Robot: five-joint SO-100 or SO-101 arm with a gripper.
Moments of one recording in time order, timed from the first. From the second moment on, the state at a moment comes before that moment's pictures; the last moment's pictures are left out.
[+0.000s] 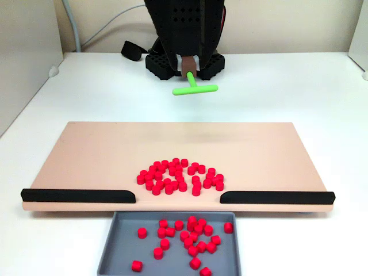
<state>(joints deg) 0.8 104.3 100.0 87.8 -95.8</state>
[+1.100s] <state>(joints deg) 8.4 103.2 99.2 87.8 -96.5</state>
